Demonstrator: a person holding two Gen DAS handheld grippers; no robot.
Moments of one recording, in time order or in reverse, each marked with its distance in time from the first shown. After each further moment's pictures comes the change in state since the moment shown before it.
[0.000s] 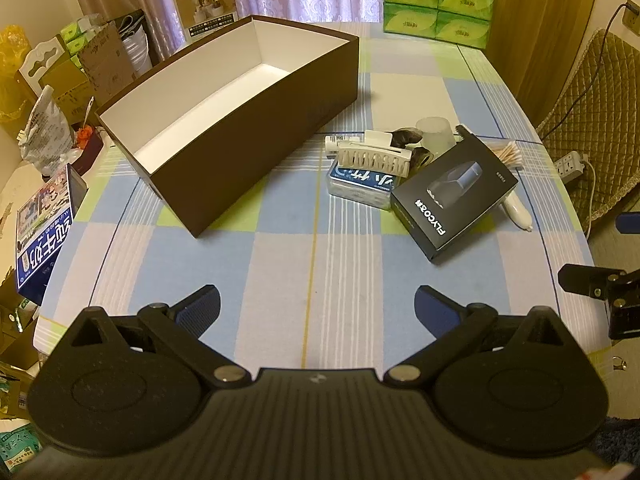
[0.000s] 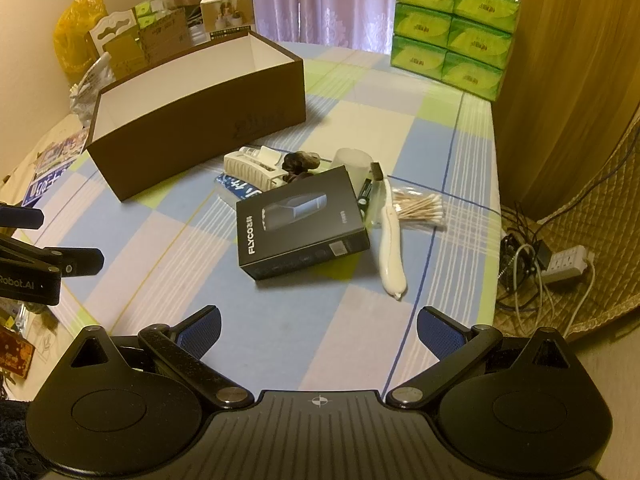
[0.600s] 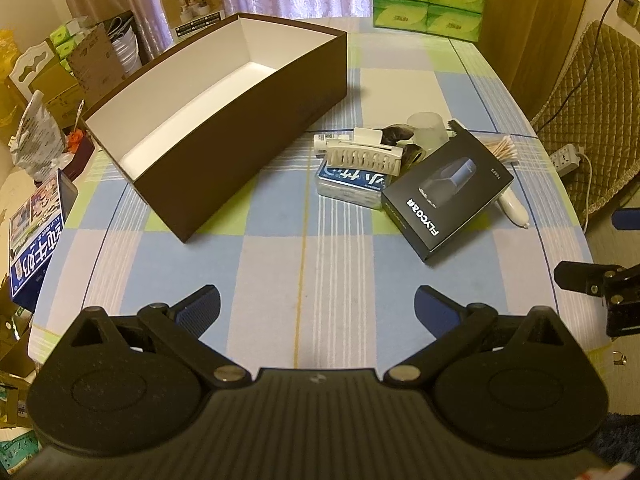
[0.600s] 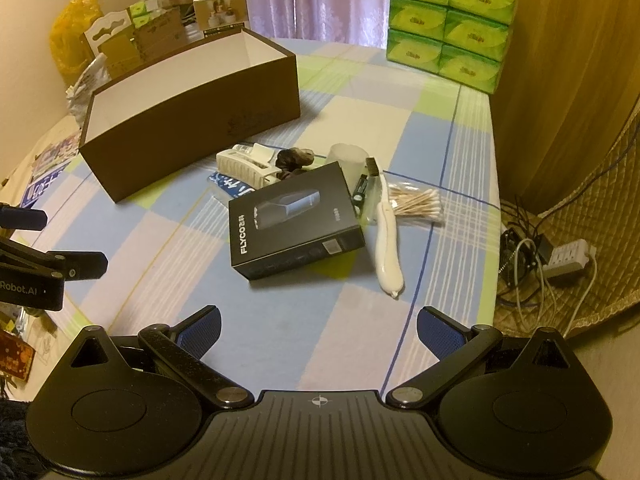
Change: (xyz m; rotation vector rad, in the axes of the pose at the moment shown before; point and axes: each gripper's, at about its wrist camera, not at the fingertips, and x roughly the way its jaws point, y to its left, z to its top) left arm 0.008 -0.006 0.007 0.025 0.011 -0.015; right arm 0.007 -0.008 -0.003 0.018 0.006 0.005
